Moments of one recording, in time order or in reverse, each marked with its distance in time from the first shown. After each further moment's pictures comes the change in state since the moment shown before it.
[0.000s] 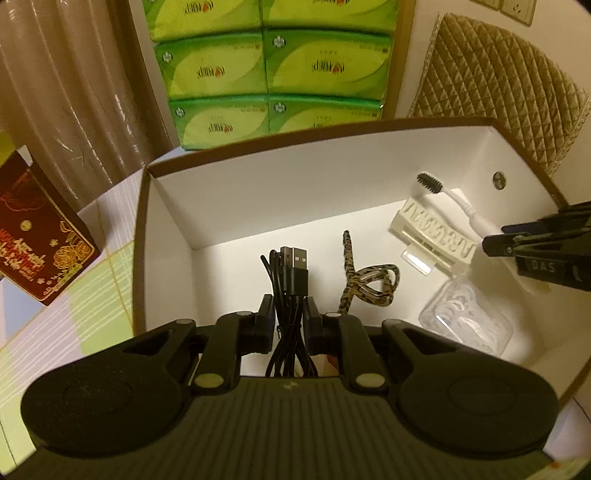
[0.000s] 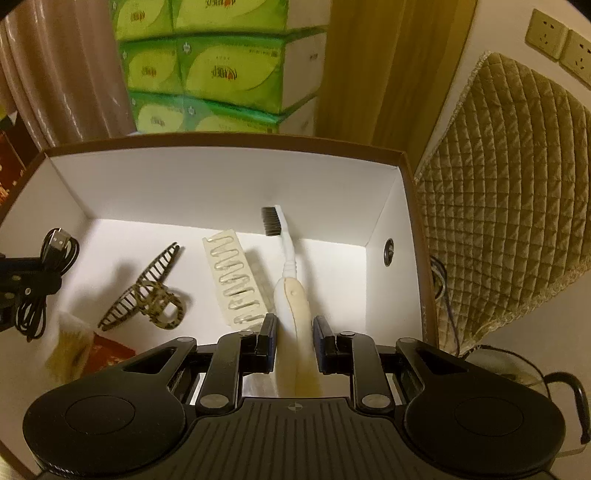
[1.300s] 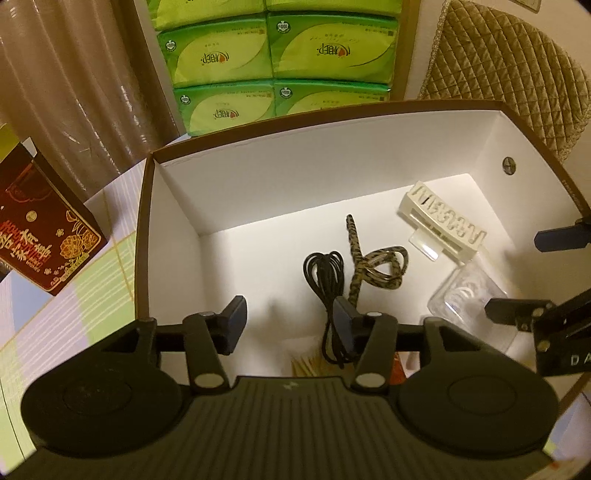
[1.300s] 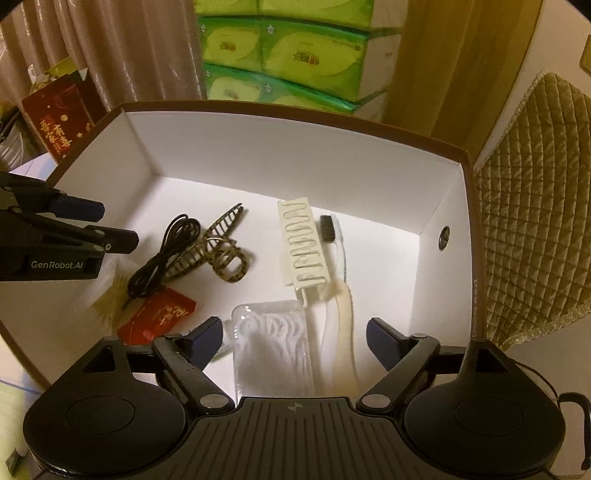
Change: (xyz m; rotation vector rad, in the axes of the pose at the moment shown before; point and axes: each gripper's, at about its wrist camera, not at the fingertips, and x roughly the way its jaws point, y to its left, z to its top) left arm -0.006 -0.004 -0.003 0.005 0.040 0.035; right arm -0.024 0.023 -0.021 -0.133 0.030 0.131
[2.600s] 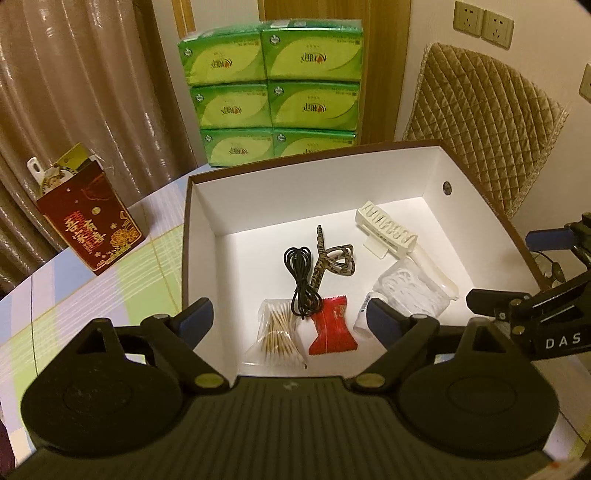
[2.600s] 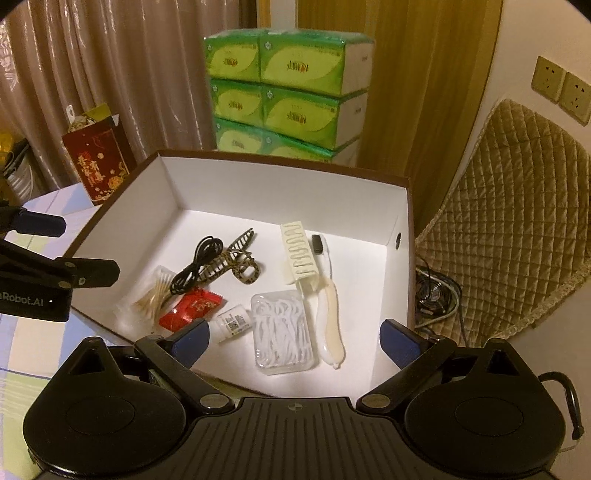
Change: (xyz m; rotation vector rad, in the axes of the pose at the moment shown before) left arm -0.120 -0.028 -0.039 -0.039 -0.115 0.028; right arm -0.095 0.010 -0.040 0.037 -0.155 -0.008
